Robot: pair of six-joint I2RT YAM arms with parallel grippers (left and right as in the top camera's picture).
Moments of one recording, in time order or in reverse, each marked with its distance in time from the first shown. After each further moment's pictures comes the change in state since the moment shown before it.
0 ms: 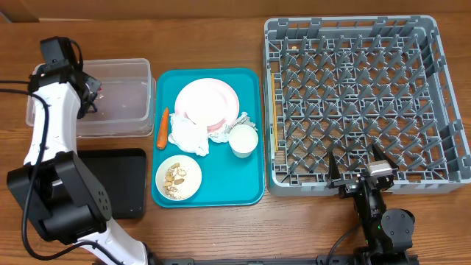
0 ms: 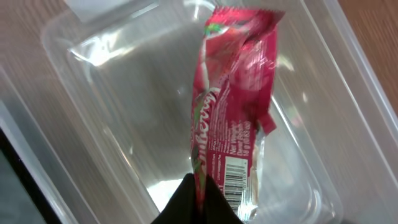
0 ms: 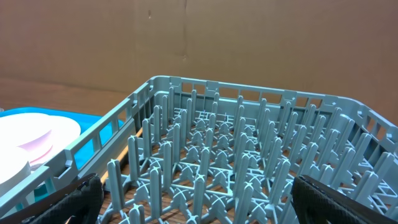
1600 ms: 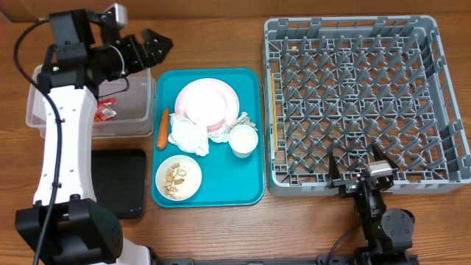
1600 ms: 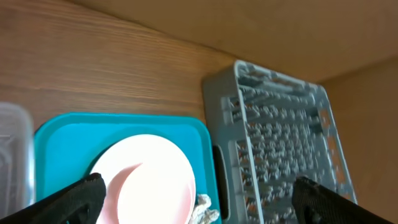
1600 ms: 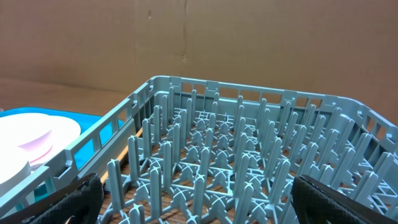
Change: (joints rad) left arm -0.174 -0.198 0.072 0.059 0.880 0.486; right arm 0.000 0.000 0.000 0.000 0.000 0.000
